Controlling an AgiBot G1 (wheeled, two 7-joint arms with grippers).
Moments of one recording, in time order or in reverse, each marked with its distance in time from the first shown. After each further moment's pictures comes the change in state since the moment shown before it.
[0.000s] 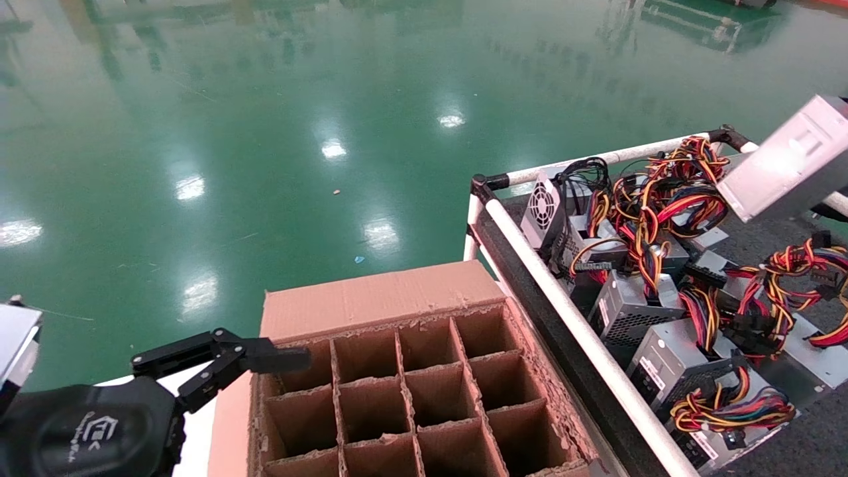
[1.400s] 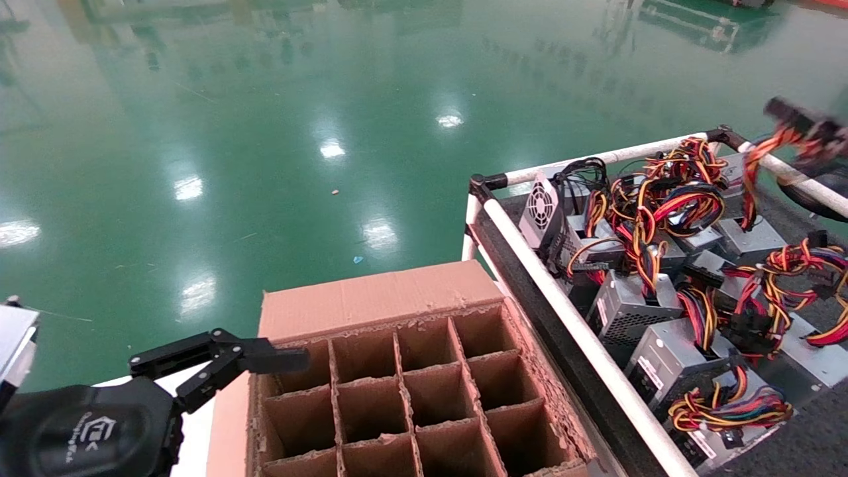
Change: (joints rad) left arm 0.000 0.000 0.001 0.000 0.000 0.000 0.000; right arm -0.157 -0.205 -0.005 -0.293 -0.026 0.157 -0.330
